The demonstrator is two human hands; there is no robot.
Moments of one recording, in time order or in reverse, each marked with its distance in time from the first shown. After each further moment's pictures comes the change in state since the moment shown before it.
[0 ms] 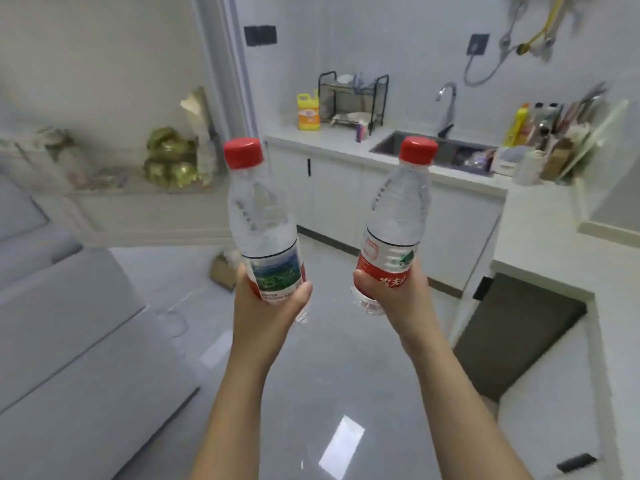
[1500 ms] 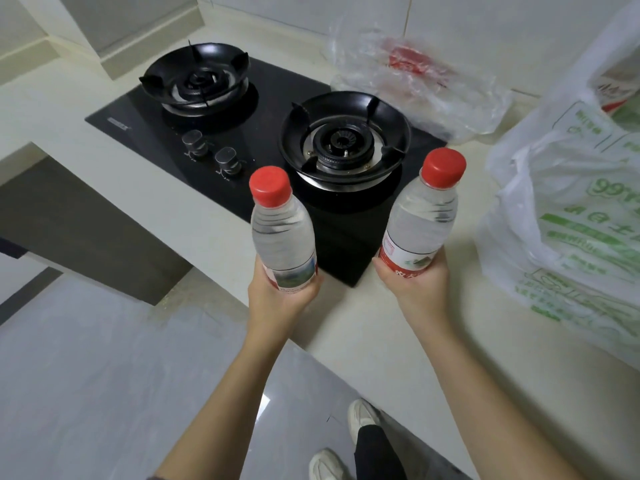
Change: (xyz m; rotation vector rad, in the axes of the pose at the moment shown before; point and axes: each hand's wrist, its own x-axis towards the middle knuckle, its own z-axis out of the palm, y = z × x) left_hand -0.407 -0.178 0.304 0.046 -1.592 0.174; right_hand -0.499 0.205 -0.277 -0.290 1.790 0.266
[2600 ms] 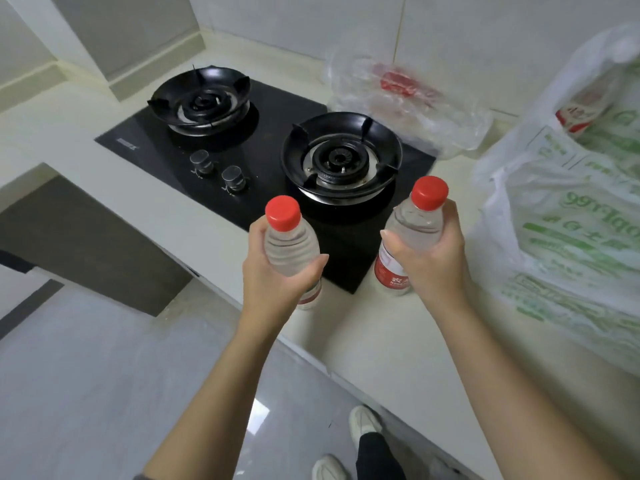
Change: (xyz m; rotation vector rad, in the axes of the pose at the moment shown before) left_hand 0.007 0.062 -0.021 -0.014 -0.009 0.220; right_hand 0.009 -0.080 -0.014 0.027 -0.029 -0.159
